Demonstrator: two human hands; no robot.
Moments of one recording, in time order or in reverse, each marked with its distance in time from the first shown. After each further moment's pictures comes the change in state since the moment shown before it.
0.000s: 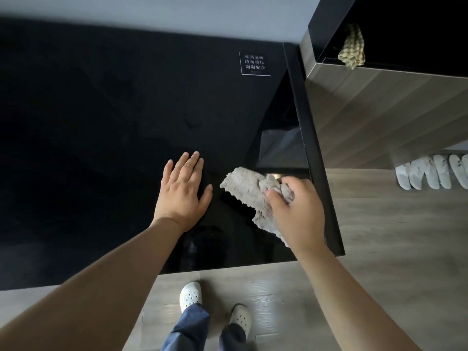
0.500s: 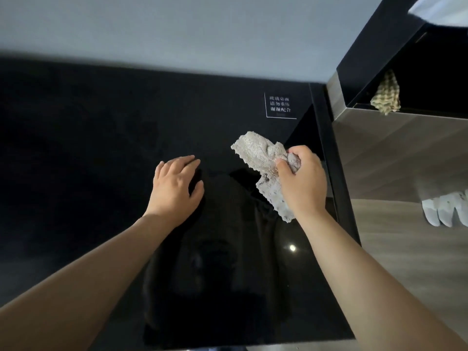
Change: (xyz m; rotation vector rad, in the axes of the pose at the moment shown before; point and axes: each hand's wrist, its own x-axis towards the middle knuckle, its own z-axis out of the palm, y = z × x) left_hand 0.099 -0.065 -0.041 -0.152 0.102 -0.080; right_hand 0.153 -0.063 0.049 0.095 0.047 -0.061
